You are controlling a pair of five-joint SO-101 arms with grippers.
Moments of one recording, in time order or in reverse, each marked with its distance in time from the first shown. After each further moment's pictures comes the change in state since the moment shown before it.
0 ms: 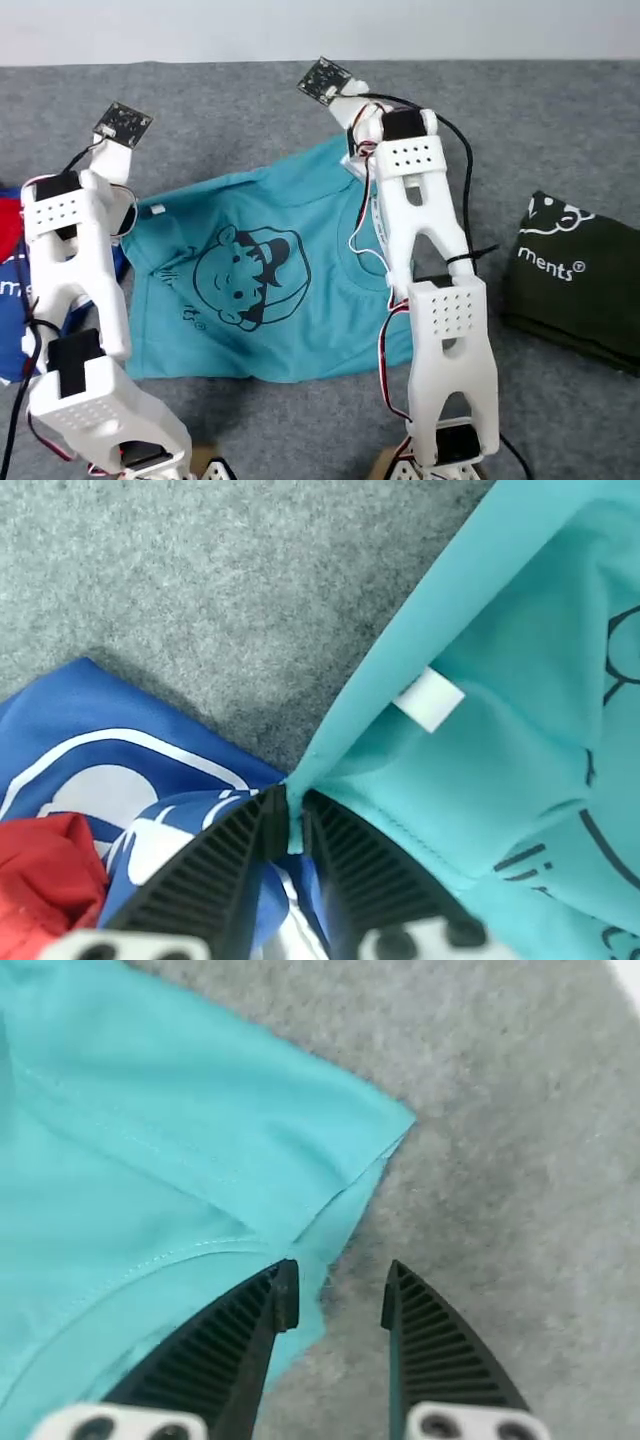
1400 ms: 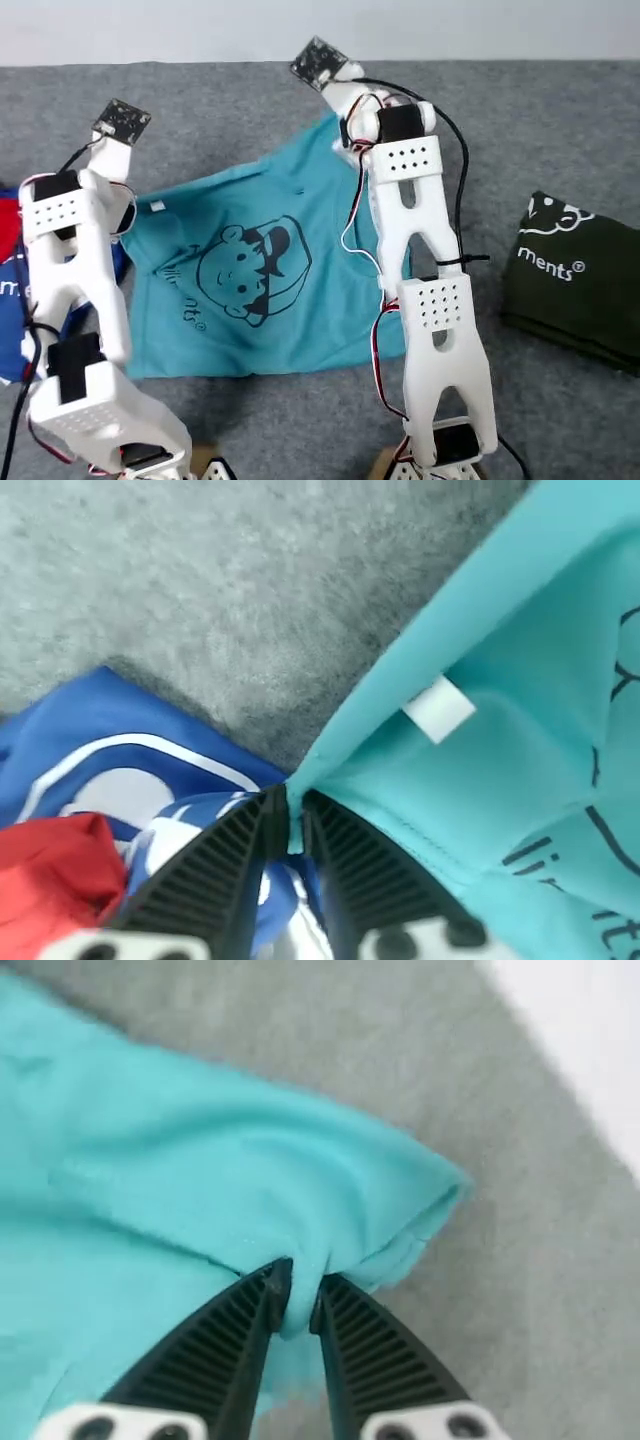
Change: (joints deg) left arm 0.1 -2.4 0.0 0.0 0.0; right arm -1.6 6.9 -24.4 14.3 0.9
